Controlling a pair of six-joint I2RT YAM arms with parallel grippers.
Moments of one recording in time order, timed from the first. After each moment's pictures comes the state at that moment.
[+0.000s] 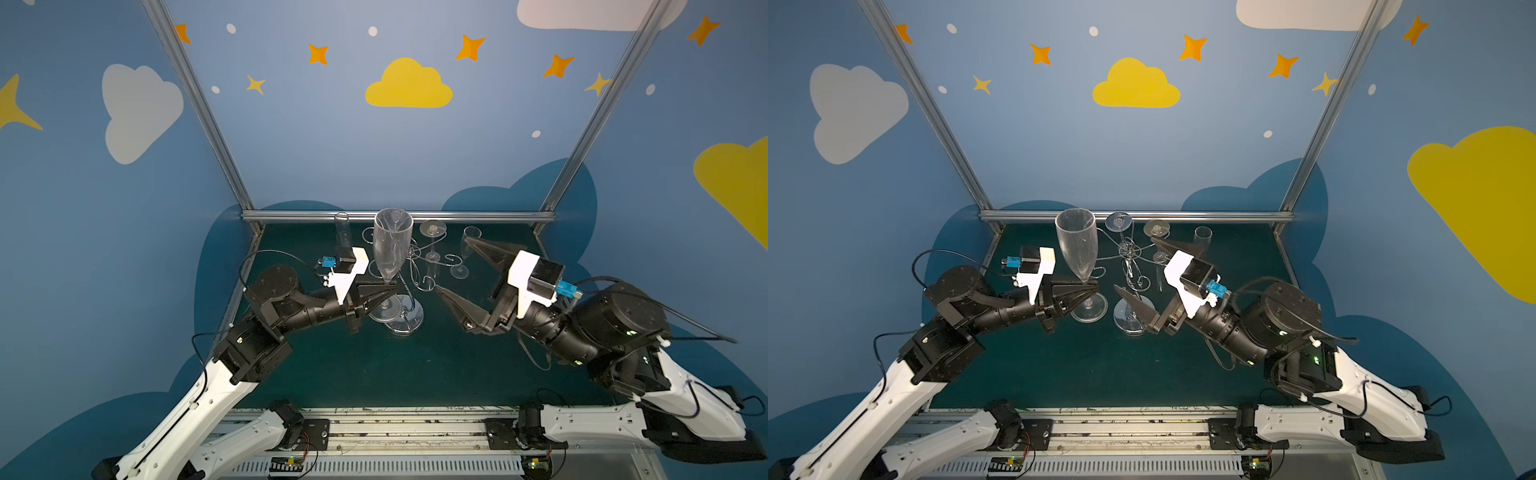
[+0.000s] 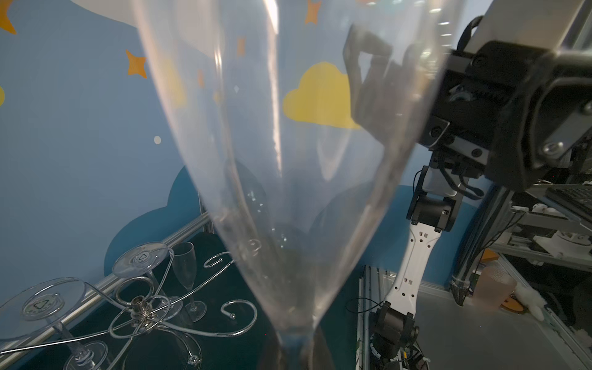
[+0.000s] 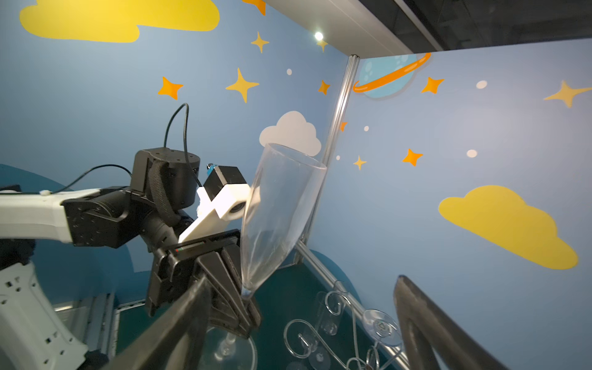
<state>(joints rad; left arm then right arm) -0.70 0.89 1.20 -0.28 0.53 -0.05 1.35 1.00 1.52 -0.27 0.24 -0.29</state>
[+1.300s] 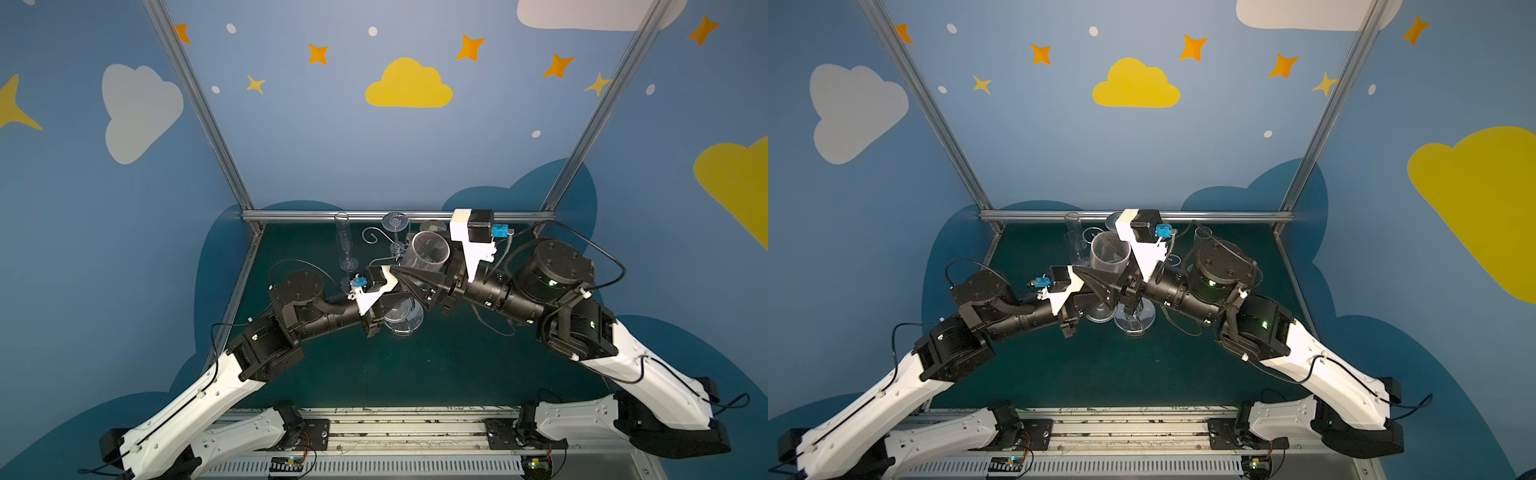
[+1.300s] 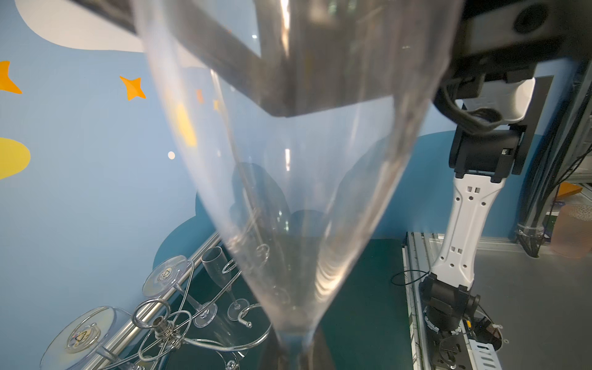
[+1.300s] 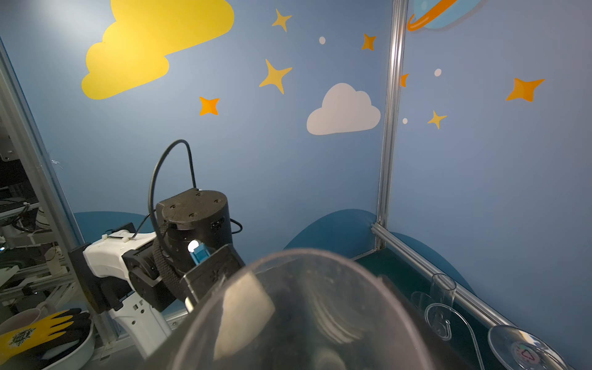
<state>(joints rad) -0.87 0.94 1.22 -0.32 0.30 0.20 1.19 1.21 1.68 -0.31 -0.05 0.05</state>
